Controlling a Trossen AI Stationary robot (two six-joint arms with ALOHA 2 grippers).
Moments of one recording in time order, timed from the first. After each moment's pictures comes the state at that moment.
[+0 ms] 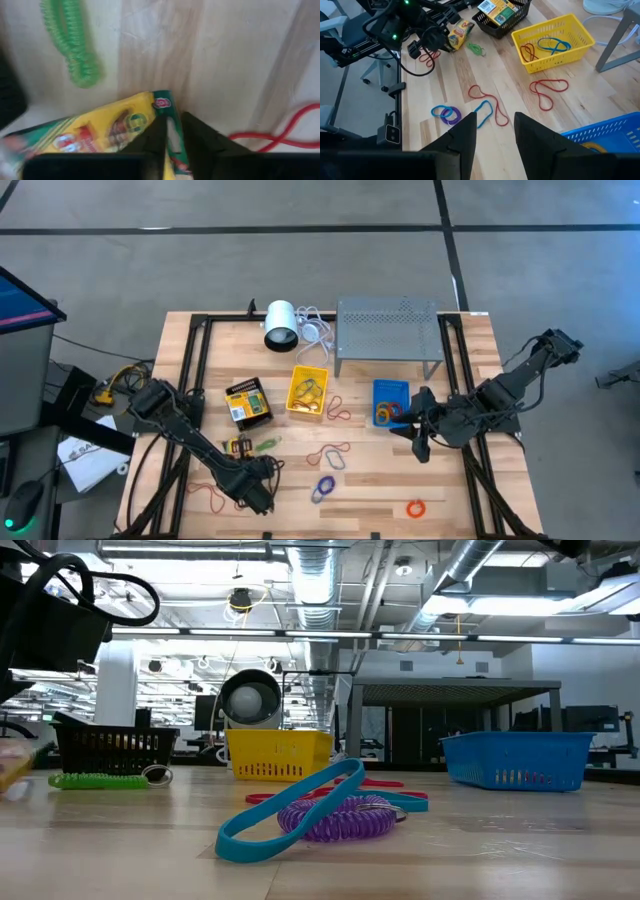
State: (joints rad) left arm -0.73 1.90 1.13 -0.94 -0.16 -0.89; right arm 0.64 1.06 1.02 -0.71 0.55 0.83
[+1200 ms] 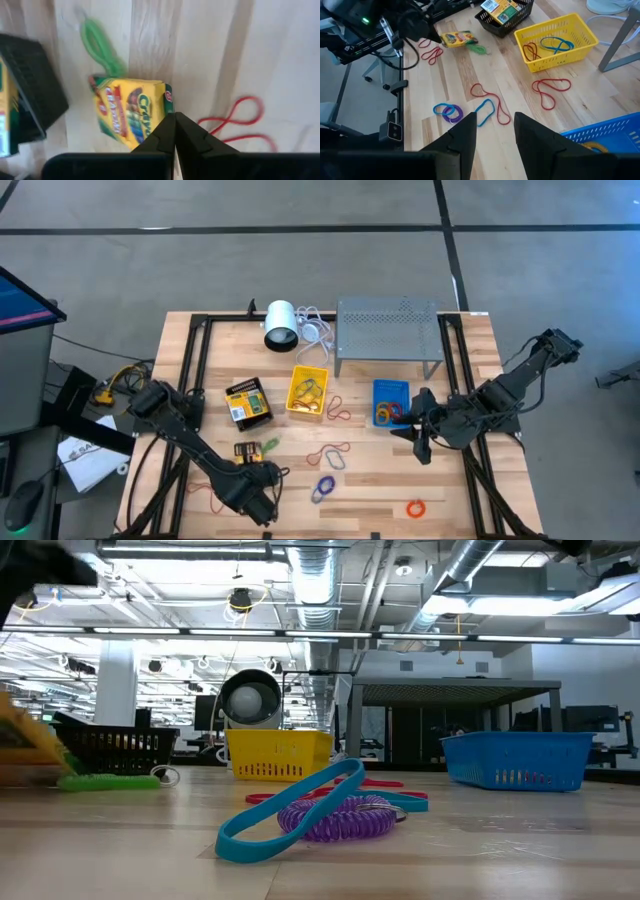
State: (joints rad) left arm -0.75 1.89 1.40 -1.20 -0.22 -0.87; right arm 0.66 1.06 1.02 -0.71 0.55 0.83
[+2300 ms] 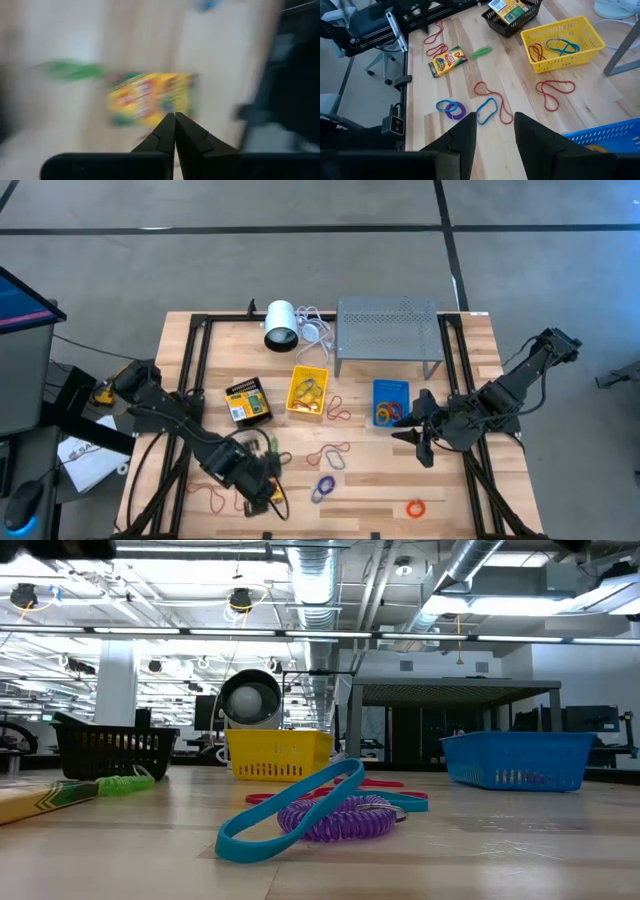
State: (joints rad) left arm -0.68 1.68 1.35 -0.93 -0.10 -0.90; right arm 0.68 1.06 1.02 -0.70 0.55 0.79
